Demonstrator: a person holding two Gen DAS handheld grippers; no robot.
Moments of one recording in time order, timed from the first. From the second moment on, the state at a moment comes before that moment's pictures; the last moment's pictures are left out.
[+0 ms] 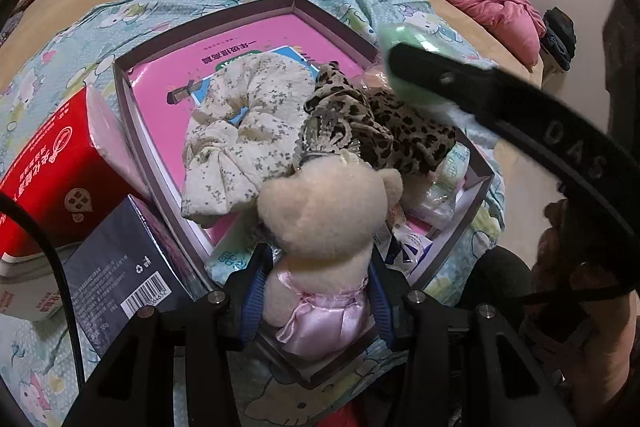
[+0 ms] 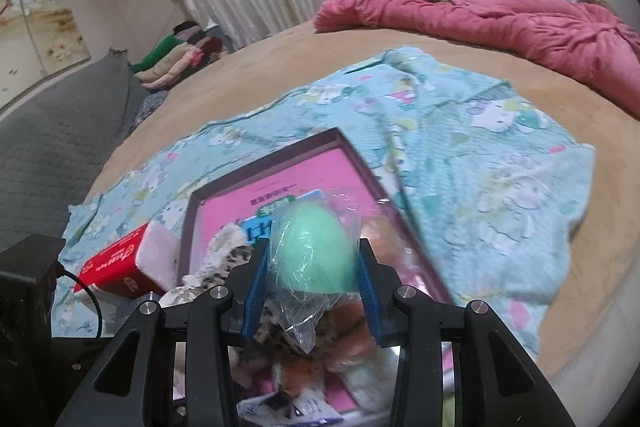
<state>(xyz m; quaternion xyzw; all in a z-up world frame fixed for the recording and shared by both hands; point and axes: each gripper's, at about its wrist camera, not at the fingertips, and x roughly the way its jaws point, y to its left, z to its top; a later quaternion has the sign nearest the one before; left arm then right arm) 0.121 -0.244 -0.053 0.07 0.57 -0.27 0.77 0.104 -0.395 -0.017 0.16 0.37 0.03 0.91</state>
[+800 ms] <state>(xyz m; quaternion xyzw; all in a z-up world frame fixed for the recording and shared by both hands) 0.131 -0.238 -0.053 0.06 0.56 -0.26 0.78 0.117 -0.389 -0.047 0.14 0.40 0.03 0.91</state>
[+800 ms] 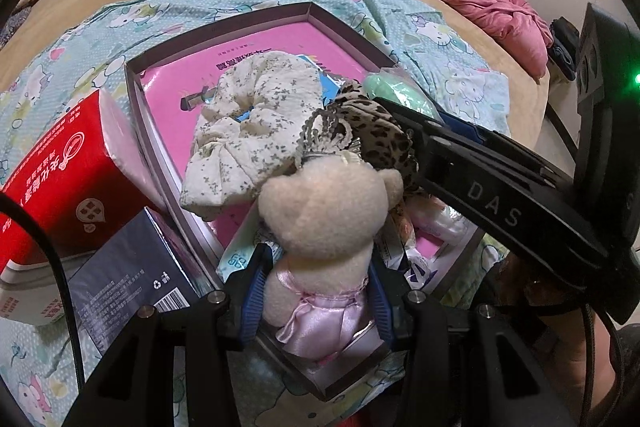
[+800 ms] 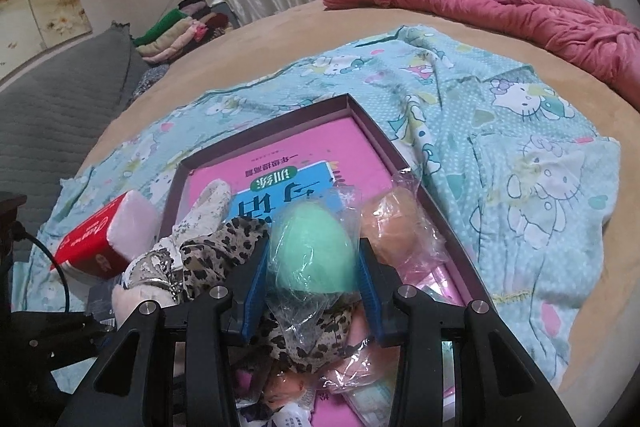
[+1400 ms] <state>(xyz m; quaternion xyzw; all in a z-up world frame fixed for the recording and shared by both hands) 0.132 -0.235 -0.052 0.04 0.57 -0.26 0.78 0.106 -0.397 -0.044 0.16 0.39 0.02 0.91</state>
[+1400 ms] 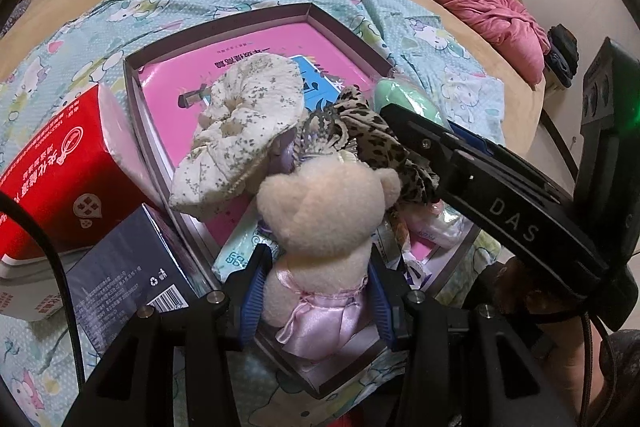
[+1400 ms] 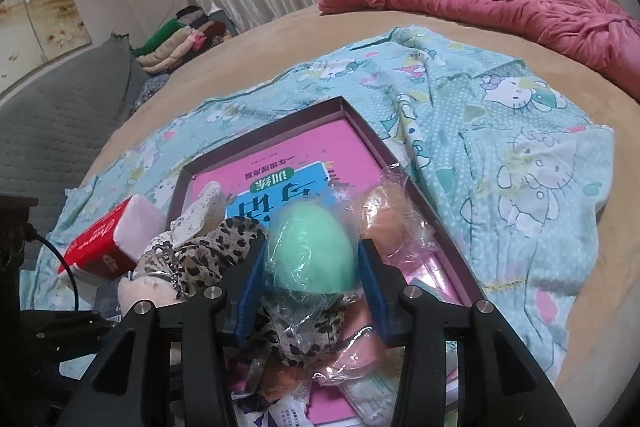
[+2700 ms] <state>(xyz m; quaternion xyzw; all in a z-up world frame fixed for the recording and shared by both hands) 0.122 -0.236 -0.042 0.06 0.56 -0.25 0.79 0.077 -0.413 -0.027 0.19 0.37 0.00 0.91</state>
